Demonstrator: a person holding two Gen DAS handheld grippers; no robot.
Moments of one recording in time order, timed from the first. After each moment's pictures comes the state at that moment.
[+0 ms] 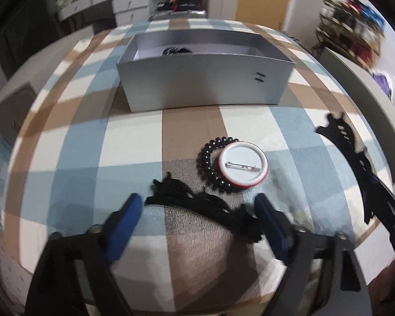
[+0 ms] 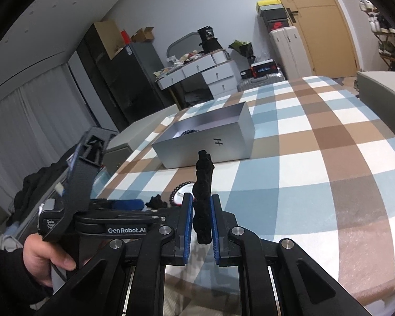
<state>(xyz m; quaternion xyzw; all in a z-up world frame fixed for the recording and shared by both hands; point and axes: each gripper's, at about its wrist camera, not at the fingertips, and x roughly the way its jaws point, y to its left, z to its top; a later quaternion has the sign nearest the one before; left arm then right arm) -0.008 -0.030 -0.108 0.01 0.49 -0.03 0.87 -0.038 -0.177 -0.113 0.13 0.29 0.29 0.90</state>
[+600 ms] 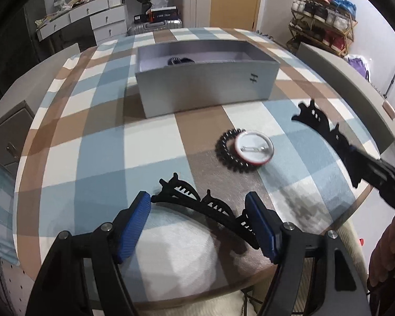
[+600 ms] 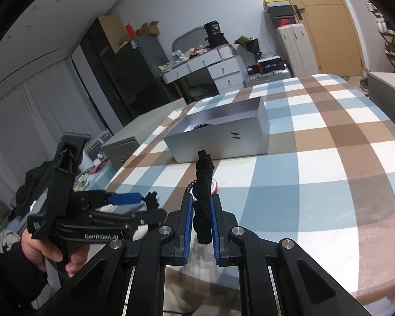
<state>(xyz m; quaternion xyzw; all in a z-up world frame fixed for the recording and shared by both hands) -0.013 -0.001 -0.098 0.03 0.47 -0.10 0.88 -0.038 -0.154 -0.110 0.12 0.30 0.30 0.90</state>
